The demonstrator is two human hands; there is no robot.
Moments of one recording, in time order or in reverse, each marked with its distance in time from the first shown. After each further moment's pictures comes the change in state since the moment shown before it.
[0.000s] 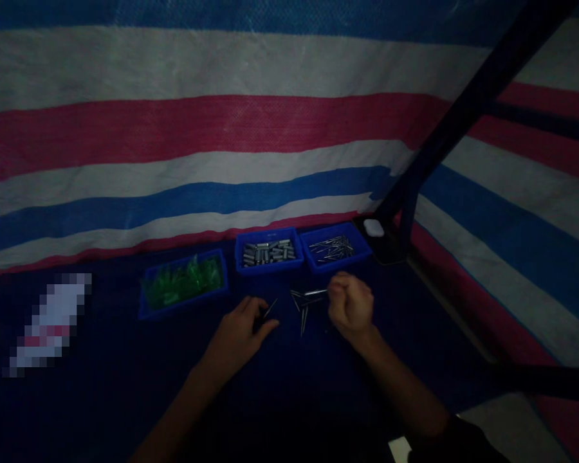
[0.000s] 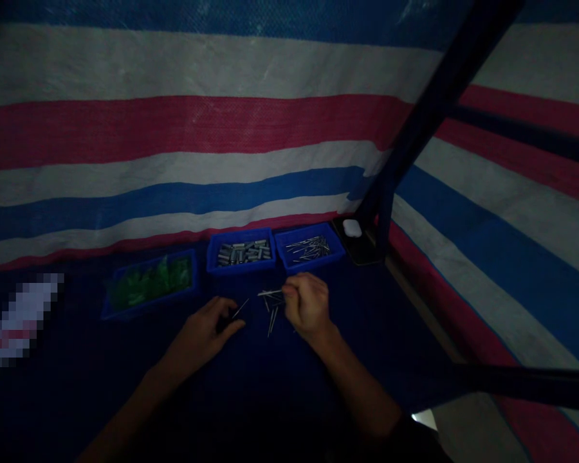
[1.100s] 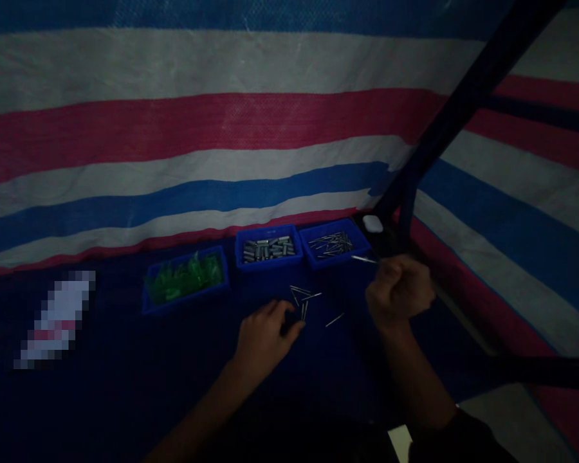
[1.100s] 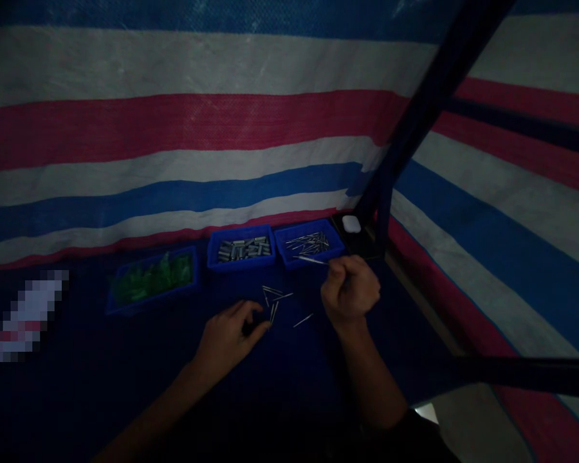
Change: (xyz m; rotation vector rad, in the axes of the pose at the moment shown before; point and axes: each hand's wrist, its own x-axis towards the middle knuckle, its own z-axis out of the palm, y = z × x) left_hand -0.002 0.039 0.022 0.112 -0.051 0.018; right_hand 0.012 0.029 -0.029 -0.330 0.323 0.153
